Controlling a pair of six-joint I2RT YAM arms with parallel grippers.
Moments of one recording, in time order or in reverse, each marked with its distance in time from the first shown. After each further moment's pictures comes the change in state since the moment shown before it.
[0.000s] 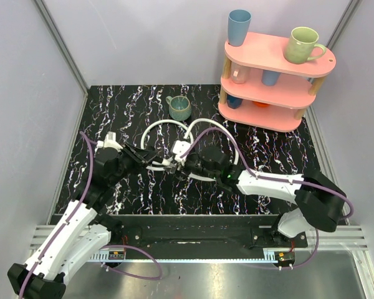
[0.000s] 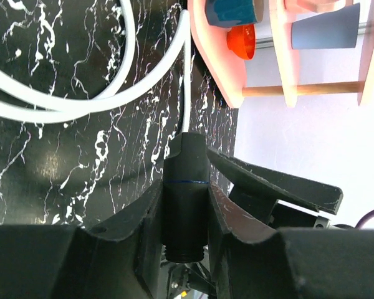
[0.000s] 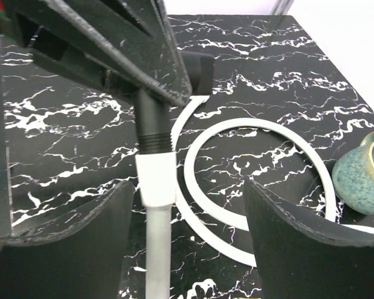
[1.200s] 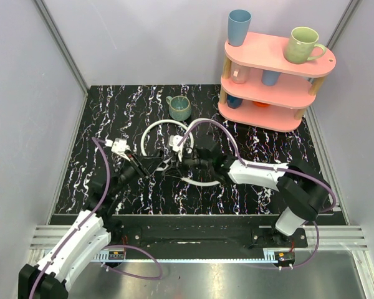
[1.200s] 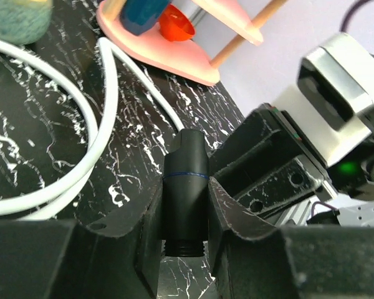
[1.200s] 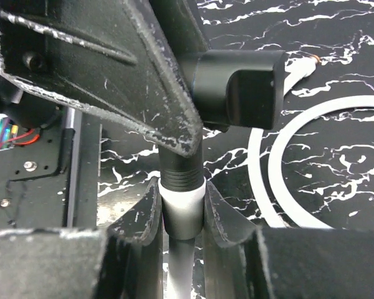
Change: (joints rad) left arm 0.023 -0.119 -0.359 0.586 0.239 0.435; right arm -0.071 0.174 0.117 -0.099 -0.325 0.168
